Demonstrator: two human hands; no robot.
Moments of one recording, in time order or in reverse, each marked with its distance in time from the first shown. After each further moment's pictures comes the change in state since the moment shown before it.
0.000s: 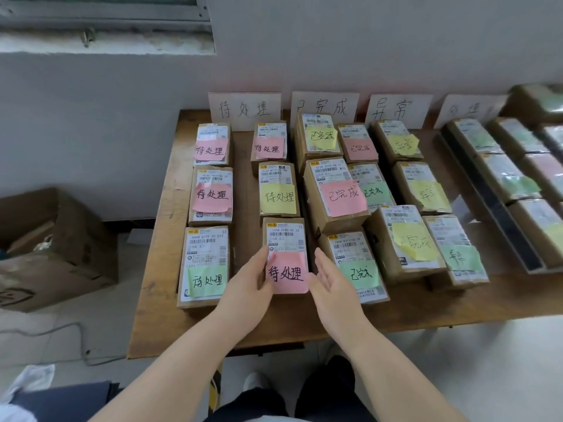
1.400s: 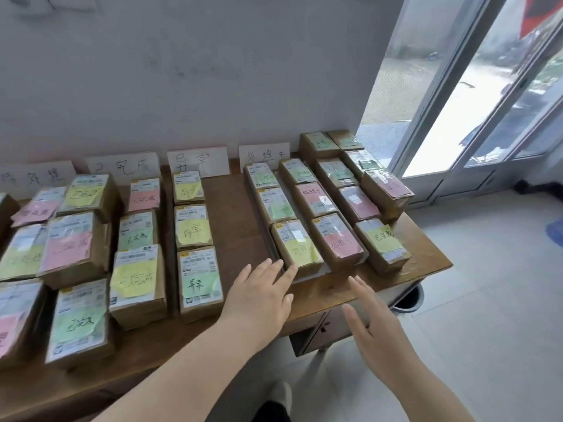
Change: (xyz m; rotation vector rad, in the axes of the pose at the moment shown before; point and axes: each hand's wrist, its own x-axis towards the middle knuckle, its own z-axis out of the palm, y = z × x) left_hand -0.024 0.323 0.371 0.893 -0.010 0.645; right_hand -0.111 0.156 -0.501 -0.414 0.329 -0.089
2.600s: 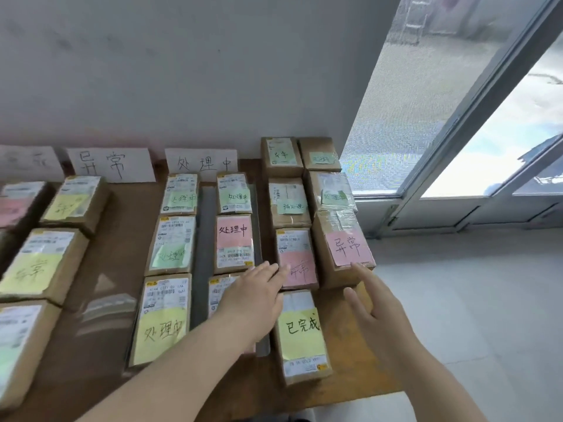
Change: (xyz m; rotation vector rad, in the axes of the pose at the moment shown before) left_hand 0.327 0.136 0.051 -0.087 -0.110 -0.228; right_hand 0.306 0.175 -0.181 0.049 -0.115 -0.110
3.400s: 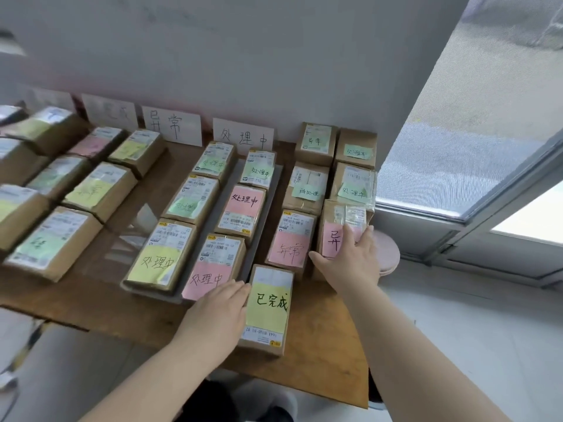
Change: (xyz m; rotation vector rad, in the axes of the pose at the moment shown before) left_hand -0.053 0.076 0.049 -0.119 0.104 -0.465; right_hand 0.111 0.043 0.009 -0.414 -0.126 -0.015
